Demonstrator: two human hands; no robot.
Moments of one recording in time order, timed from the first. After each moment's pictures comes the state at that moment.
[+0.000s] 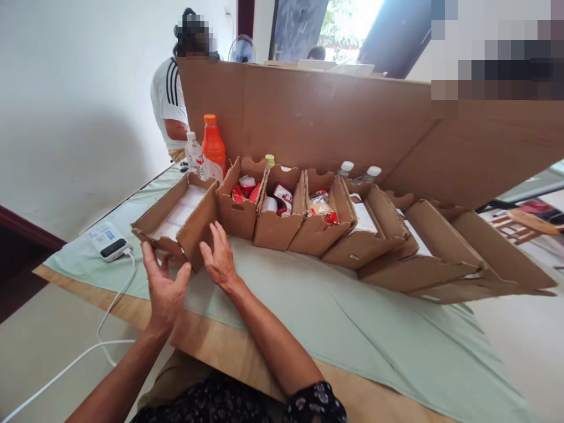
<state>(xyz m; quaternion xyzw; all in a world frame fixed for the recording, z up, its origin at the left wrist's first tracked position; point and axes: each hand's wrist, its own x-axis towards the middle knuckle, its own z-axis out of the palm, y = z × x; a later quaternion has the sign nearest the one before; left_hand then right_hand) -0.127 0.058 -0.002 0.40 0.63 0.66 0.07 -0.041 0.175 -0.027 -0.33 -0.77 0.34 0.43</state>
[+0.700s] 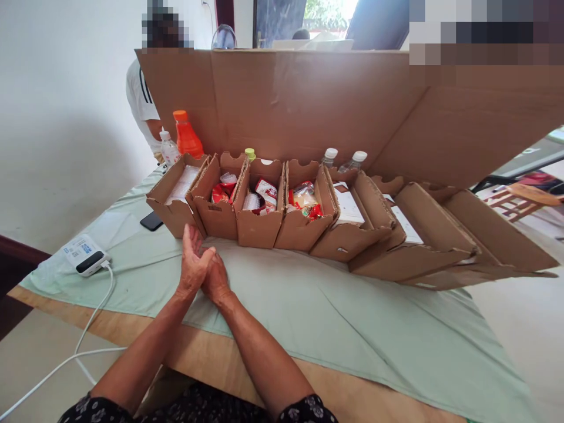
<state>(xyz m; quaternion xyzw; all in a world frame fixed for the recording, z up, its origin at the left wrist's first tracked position) -0.082 0.154 -0.026 0.46 0.62 0.62 0.17 -0.023 0.171 -0.070 -0.38 -0.78 0.36 0.35</state>
